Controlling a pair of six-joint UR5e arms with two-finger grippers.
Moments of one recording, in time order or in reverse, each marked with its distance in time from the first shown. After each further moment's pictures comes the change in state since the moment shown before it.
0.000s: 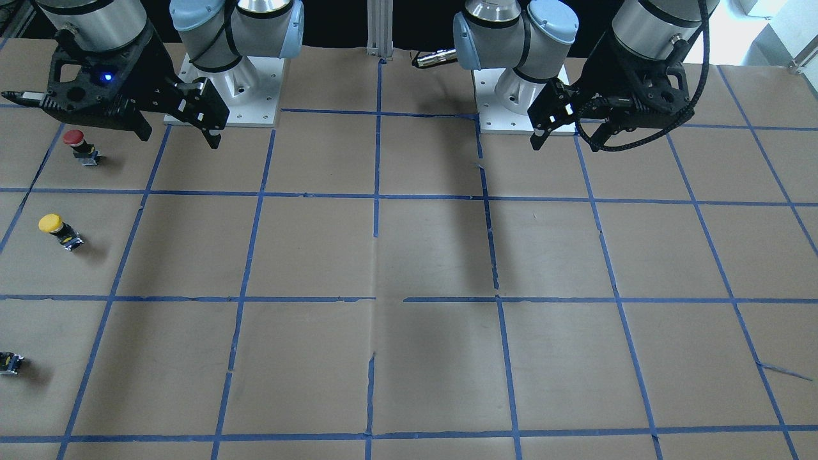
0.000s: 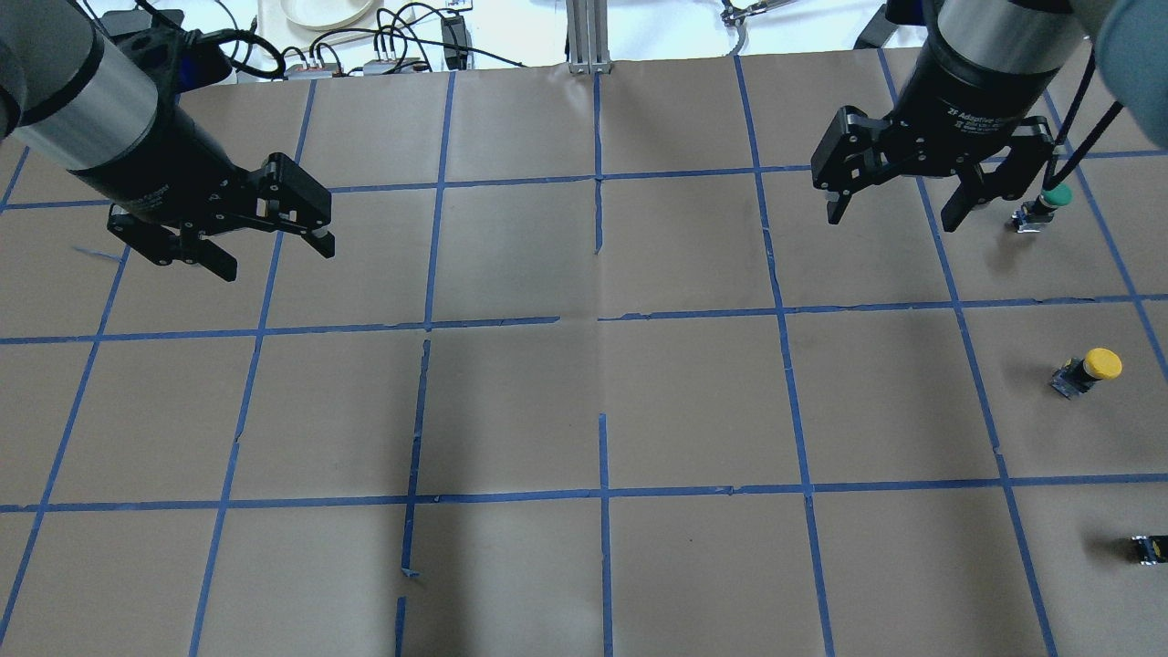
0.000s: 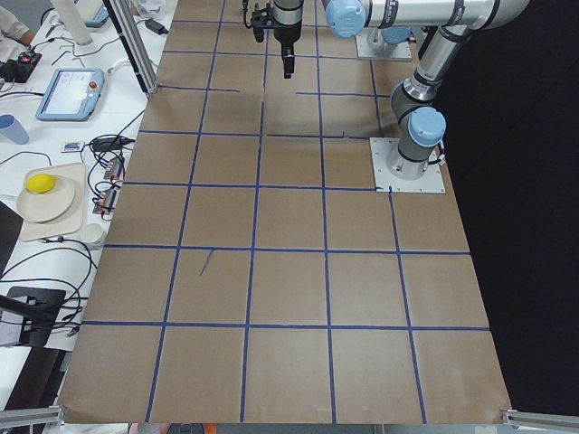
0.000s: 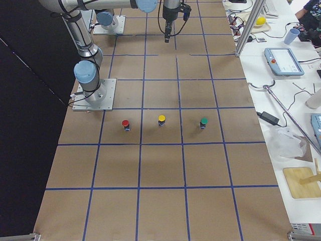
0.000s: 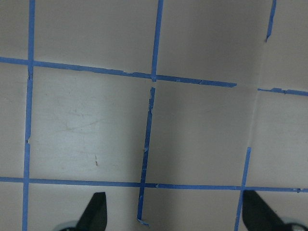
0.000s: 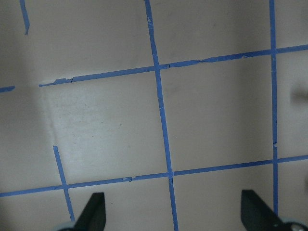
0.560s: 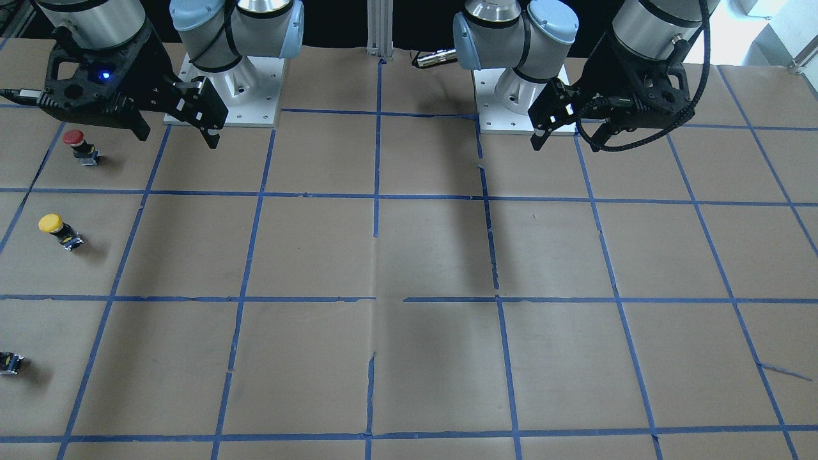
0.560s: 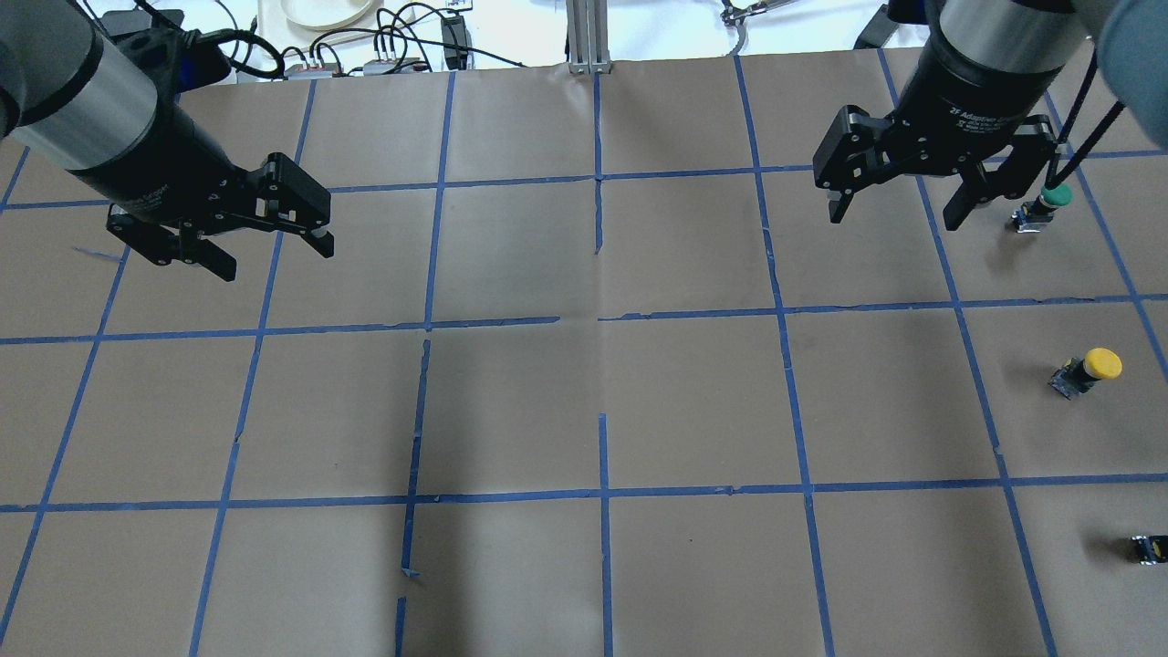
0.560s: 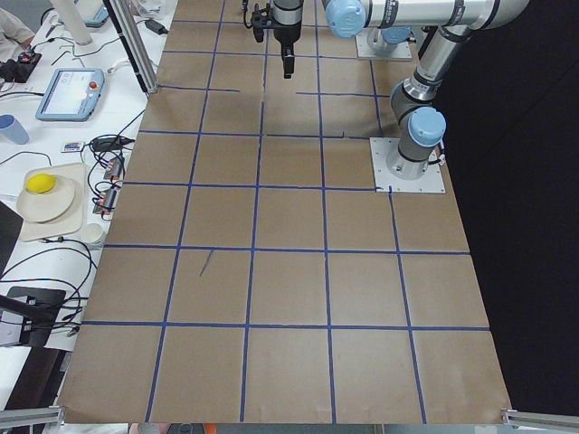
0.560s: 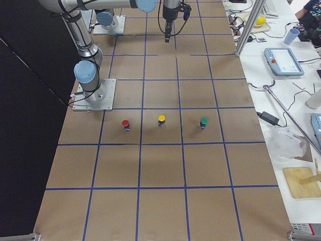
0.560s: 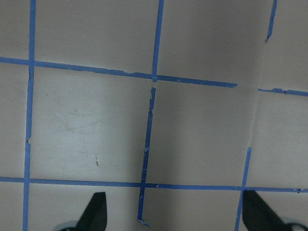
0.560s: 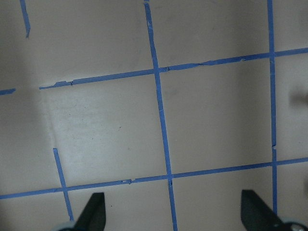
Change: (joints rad) left arm 0.001 0.000 0.000 0.001 0.000 0.000; right arm -0.001 -0.002 -0.001 -0.009 0.000 -0.002
